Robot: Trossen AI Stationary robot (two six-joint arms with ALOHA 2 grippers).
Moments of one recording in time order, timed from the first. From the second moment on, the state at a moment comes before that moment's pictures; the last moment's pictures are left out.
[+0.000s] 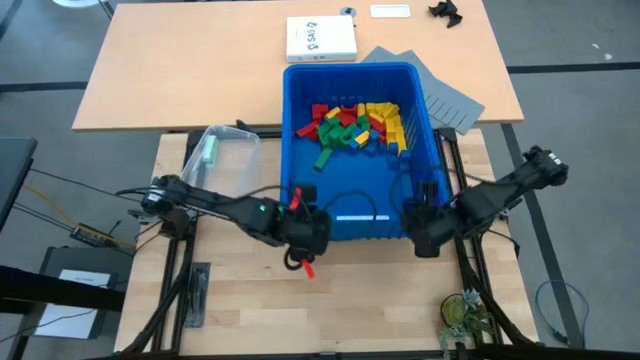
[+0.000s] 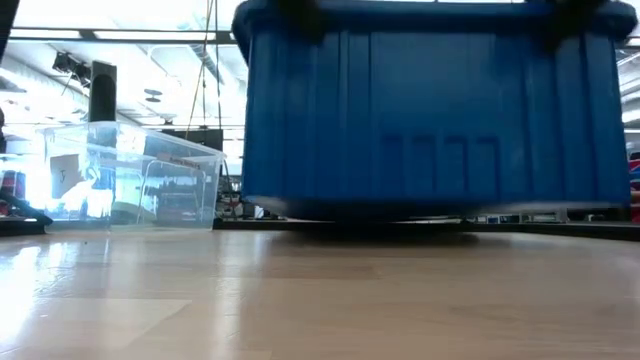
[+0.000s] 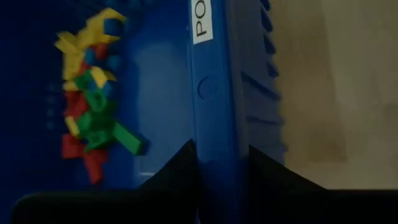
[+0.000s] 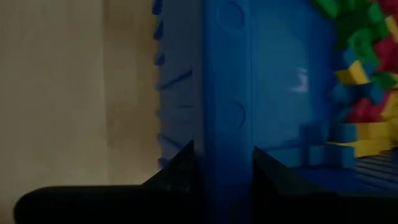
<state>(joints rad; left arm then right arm) -0.27 1.85 1.82 -1.09 -0.58 0.02 0.50 1.27 1.28 -1.37 0.46 0.44</state>
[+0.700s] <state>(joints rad) -0.27 1.82 1.88 -0.98 -0.38 0.08 0.48 1.24 1.38 -1.27 0.29 0.25</state>
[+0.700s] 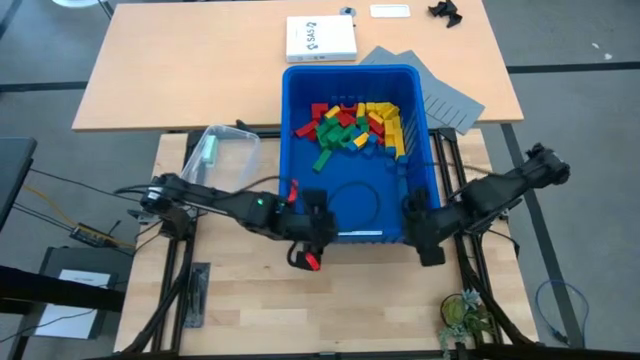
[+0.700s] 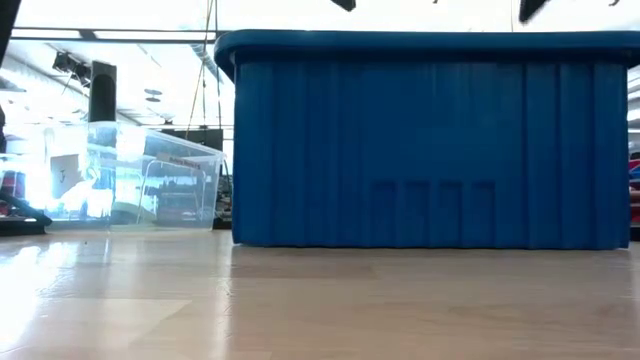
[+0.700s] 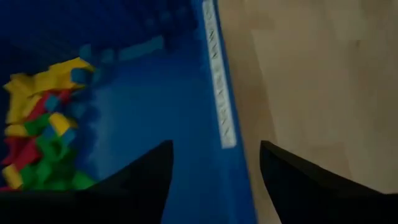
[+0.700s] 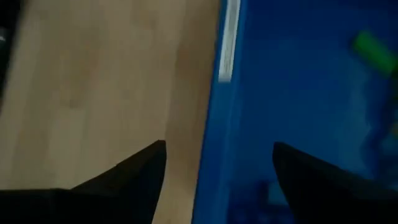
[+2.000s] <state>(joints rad) 0.27 1.18 1.07 -1.05 -0.48 -0.46 -0.74 1.73 1.48 -0.84 0.05 -0.19</state>
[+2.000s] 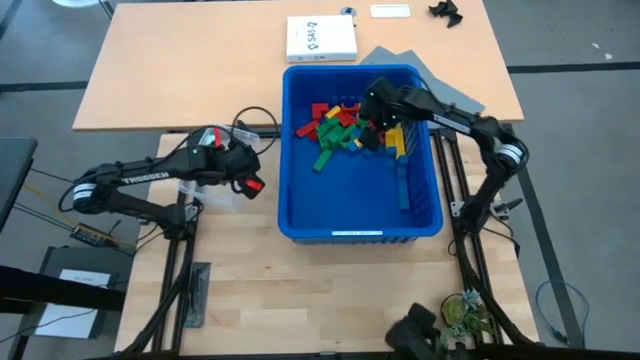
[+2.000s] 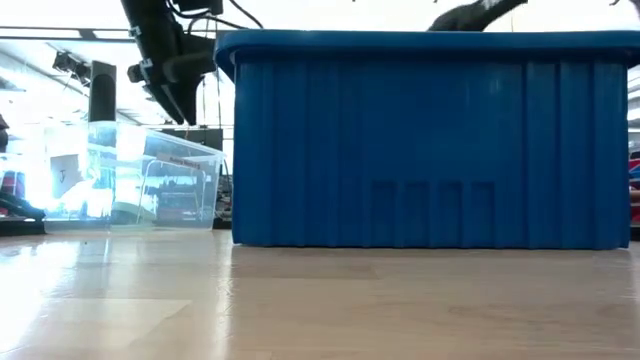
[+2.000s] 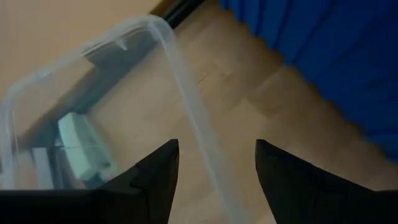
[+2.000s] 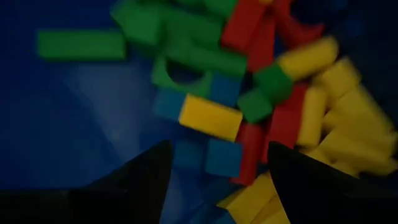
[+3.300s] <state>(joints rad) 0.30 1.09 0.97 -1.26 -0.37 -0.74 -0.85 1.93 1.48 -0.84 -0.07 -0.27</state>
